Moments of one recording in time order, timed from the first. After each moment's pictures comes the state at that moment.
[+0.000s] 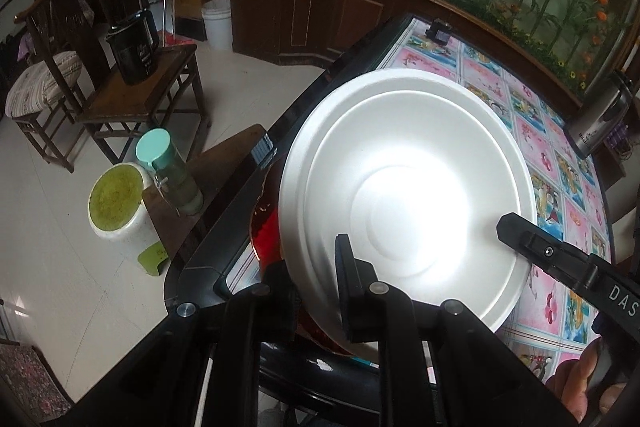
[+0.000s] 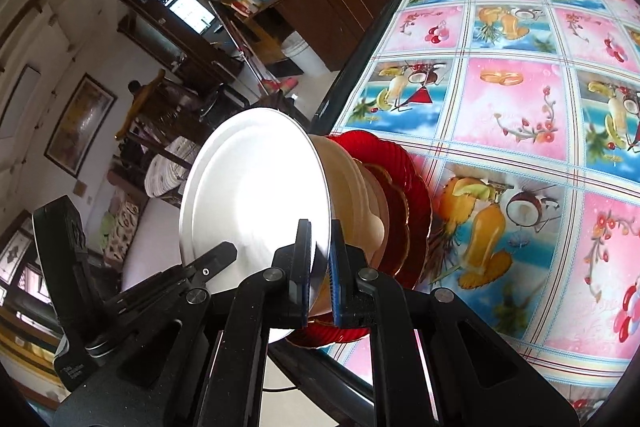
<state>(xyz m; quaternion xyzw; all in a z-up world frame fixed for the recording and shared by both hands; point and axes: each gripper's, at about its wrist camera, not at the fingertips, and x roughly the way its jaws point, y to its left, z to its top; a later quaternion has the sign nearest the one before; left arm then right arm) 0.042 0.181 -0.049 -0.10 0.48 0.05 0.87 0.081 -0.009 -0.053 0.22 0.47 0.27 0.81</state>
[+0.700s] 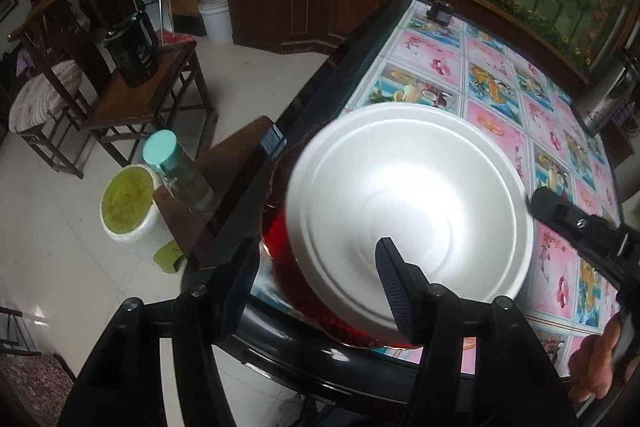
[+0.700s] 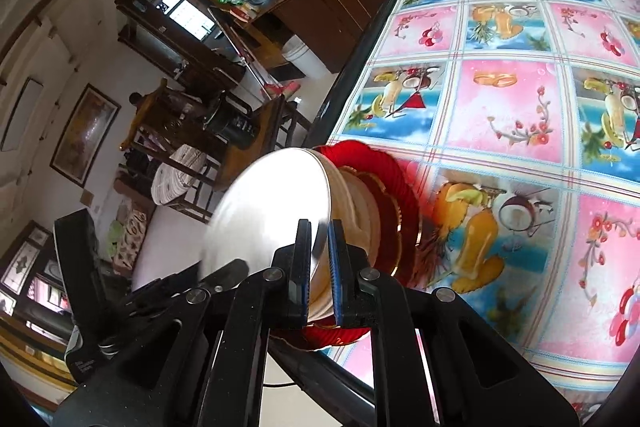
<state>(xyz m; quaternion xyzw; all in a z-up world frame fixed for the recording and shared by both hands) 0.044 0.179 -0.041 -0.06 0.50 0.05 0.86 0.090 -0.027 -0.048 0.25 0.46 0.27 0.81</state>
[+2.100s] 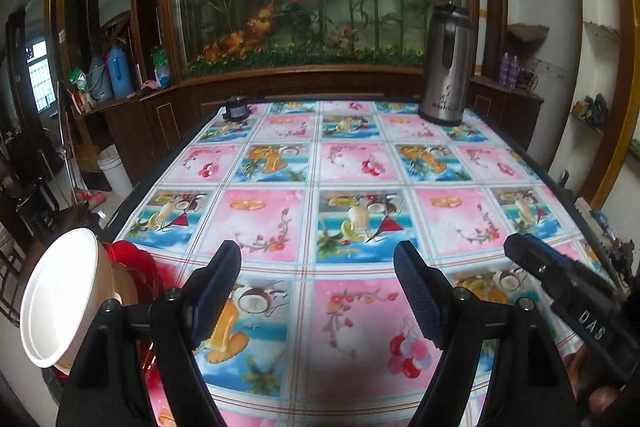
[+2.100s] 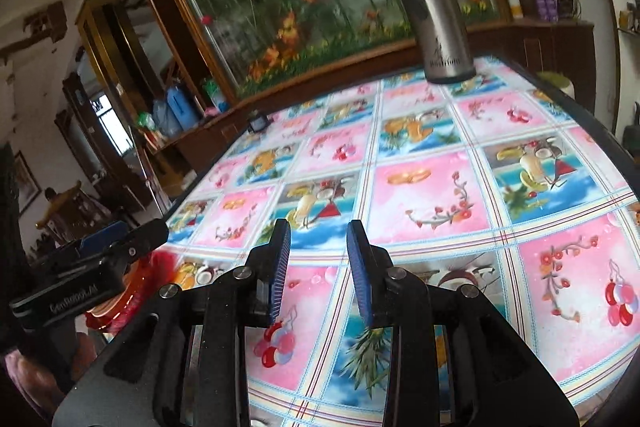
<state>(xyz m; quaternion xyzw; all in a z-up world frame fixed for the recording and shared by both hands) 0.019 -0.081 -0.024 0.05 0.29 -0.13 0.95 -0.023 -0.287 -0.080 0.22 0.25 0.05 0.94</state>
